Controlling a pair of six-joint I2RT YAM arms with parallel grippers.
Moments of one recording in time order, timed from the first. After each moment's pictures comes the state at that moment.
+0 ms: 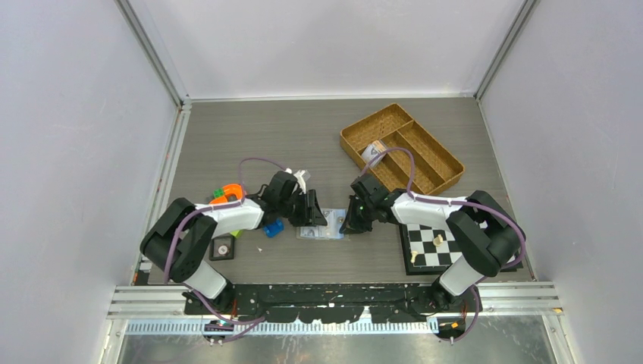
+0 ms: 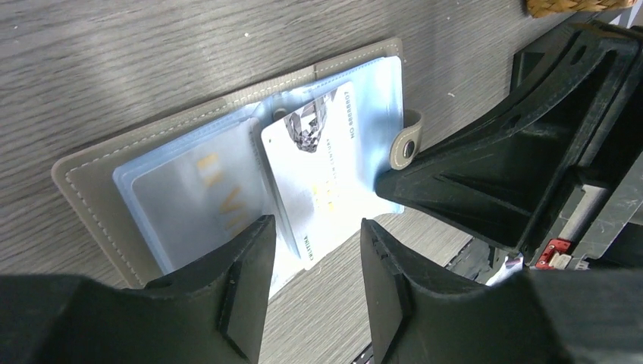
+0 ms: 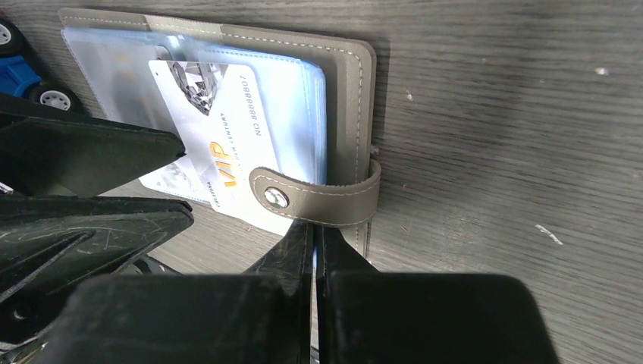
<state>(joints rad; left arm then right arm) -0.62 1.55 0.66 0.08 0.38 -0.69 0.71 1.59 0.76 -0.21 -0.20 0.90</state>
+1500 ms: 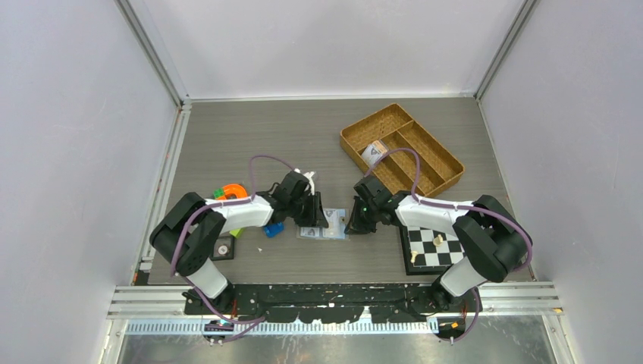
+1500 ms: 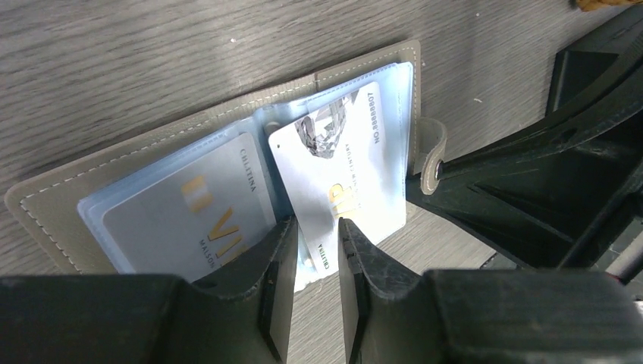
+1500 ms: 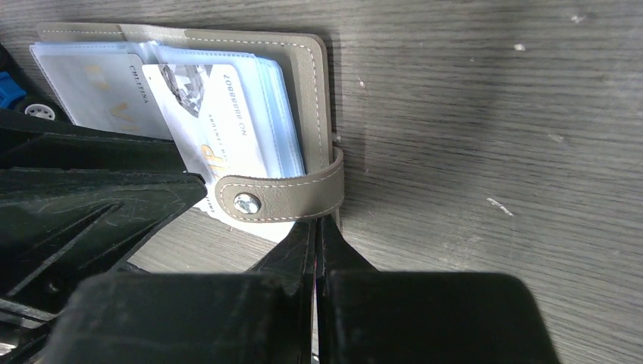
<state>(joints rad) -0.69 1.61 0.73 0.01 0.31 -0.68 0.72 1.54 0.73 -0.23 -0.14 0.91</state>
